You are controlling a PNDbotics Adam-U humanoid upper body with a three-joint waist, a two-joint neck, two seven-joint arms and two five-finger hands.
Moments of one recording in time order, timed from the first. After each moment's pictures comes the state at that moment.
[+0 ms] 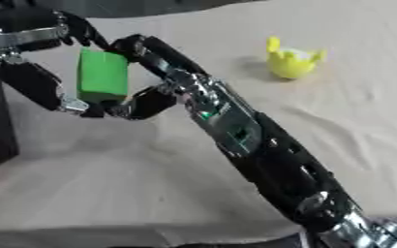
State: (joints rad) left arm -0.97 0.67 -0.57 -1.74 -0.52 0.36 -0.68; right arm -0.81 -0.20 0.50 -1.56 0.29 0.08 0.16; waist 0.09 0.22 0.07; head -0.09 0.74
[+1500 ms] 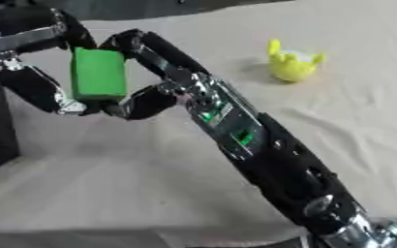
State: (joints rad) left arm -0.95 0.67 -0.56 -1.79 -0.53 0.41 -0.60; right arm -0.82 -0.22 0.51 -1.60 0.29 0.09 0.16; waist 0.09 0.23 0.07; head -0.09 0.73
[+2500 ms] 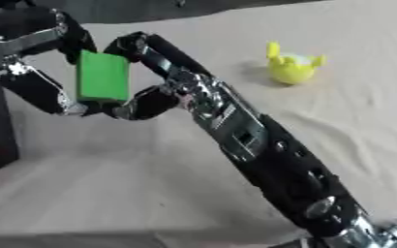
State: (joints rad) left arm -0.94 0.66 -0.57 -1.78 -0.56 0.41 -0.55; right arm -0.82 -0.22 0.50 -1.60 0.26 0.13 0.17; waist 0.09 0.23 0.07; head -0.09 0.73
